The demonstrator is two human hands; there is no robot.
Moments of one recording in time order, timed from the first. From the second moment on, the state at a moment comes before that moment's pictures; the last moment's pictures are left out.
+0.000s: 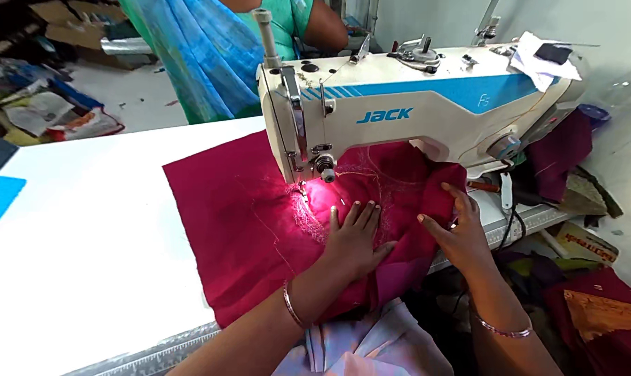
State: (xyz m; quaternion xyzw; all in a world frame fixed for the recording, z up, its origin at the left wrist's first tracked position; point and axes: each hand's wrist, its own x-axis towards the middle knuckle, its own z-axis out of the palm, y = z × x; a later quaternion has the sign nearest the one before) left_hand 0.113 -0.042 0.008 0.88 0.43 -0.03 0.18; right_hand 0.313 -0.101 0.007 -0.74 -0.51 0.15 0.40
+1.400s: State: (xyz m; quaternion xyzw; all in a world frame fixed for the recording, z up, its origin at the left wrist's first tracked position) left_hand -0.008 -0.026 -0.002 0.84 0.52 0.03 0.17; right_hand 0.325 -0.088 0.001 -0.70 -0.48 0.22 0.49
